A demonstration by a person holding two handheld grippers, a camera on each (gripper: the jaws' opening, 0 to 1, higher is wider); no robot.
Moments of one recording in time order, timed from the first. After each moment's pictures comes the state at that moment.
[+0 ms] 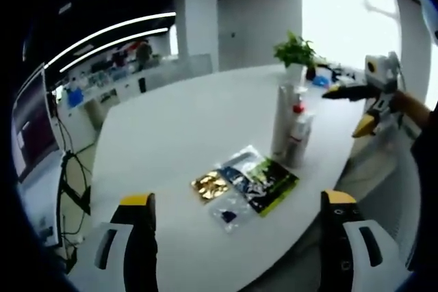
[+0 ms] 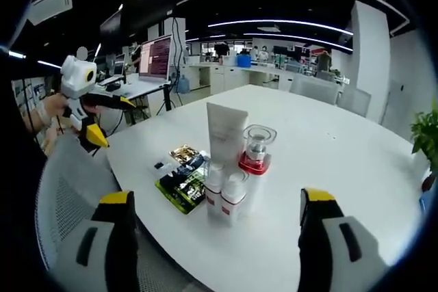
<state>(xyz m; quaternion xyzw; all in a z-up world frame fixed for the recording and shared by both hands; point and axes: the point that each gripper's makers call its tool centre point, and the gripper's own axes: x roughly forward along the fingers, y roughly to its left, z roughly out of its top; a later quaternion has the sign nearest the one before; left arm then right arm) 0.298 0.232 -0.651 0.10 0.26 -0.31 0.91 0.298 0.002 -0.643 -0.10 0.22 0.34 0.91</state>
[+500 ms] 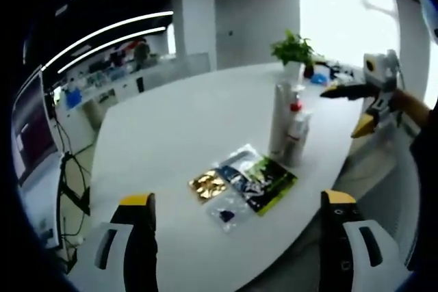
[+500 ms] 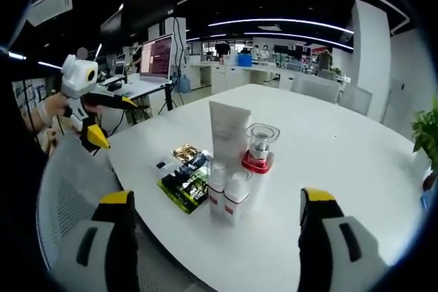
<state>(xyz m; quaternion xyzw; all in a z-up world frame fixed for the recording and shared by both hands) 0.297 0.229 -0.651 0.10 0.26 -0.32 0.91 0.297 0.004 -0.644 -0.10 0.22 0.34 0.91</state>
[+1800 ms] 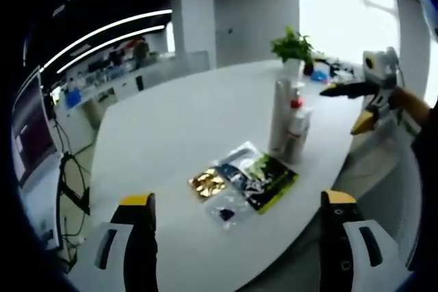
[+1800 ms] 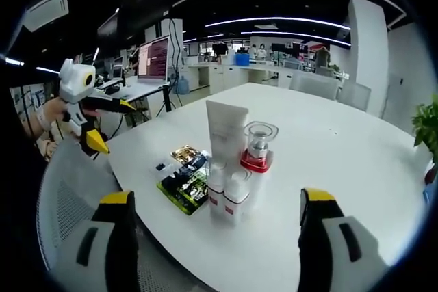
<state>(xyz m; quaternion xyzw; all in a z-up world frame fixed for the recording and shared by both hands) 0.298 0.230 -0.655 0.11 0.27 -0.32 0.90 0.299 0.005 -0.646 -0.08 0.22 0.34 0.91</state>
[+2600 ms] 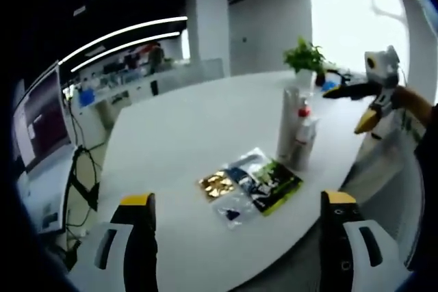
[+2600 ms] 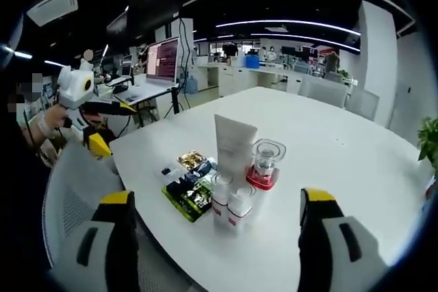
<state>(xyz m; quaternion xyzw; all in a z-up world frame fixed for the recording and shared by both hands) 0.286 0.241 -0.643 0.08 0.24 -0.28 0.93 0.301 0.018 -0.630 -0.10 0.22 0.37 0.90</state>
